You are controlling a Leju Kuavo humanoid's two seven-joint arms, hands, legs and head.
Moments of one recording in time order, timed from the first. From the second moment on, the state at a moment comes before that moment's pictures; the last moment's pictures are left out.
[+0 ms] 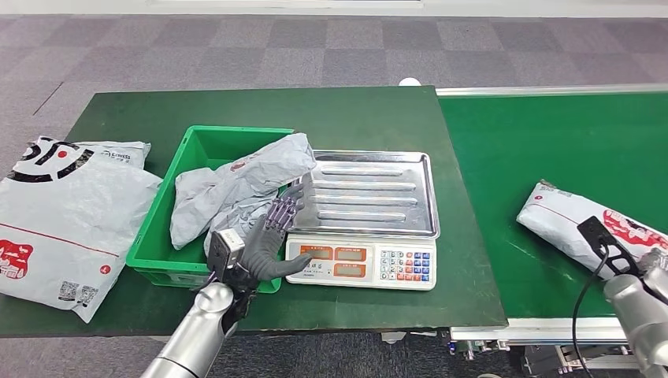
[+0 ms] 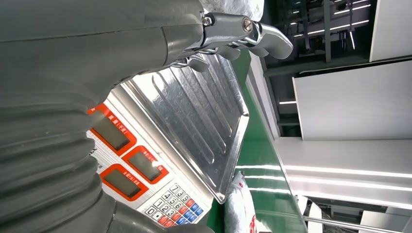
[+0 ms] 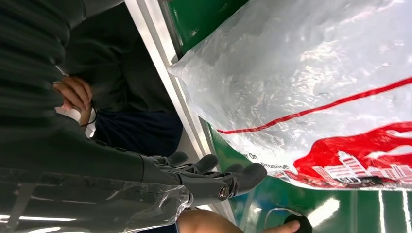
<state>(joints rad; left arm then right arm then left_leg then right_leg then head) -0.36 -0.16 -0.27 -0.90 -0.02 -0.36 -0.70 -0.67 -0.47 0.12 -0.29 0.79 -0.20 0.39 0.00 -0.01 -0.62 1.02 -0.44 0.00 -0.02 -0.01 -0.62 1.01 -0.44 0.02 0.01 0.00</state>
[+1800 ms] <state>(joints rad) -0.41 -0.18 -0.32 -0.84 -0.02 -0.35 -0.70 -0.63 -0.40 0.14 -0.30 0.82 -0.04 0.23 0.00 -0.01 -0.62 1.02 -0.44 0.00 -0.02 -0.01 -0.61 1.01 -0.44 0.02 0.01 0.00</state>
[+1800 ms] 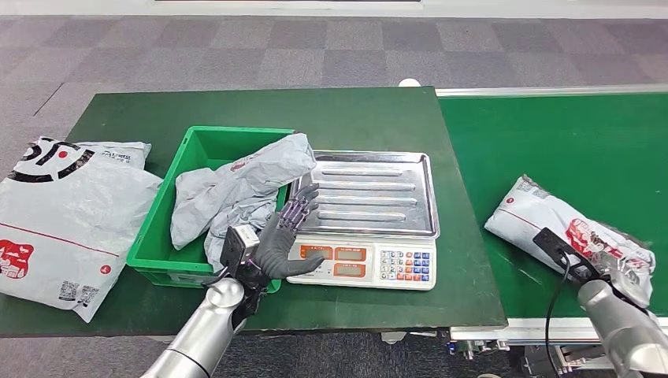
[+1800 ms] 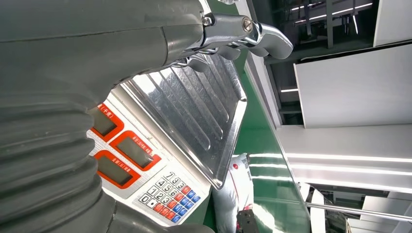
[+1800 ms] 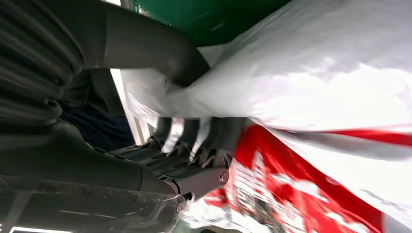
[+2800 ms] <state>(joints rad) -0.40 -0.18 -0.32 -0.85 -0.02 -0.34 -0.70 -0.59 -0.31 -0.04 -0.51 0.59 -0.50 -0.38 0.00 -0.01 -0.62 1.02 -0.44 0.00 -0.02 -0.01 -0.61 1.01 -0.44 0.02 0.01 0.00</state>
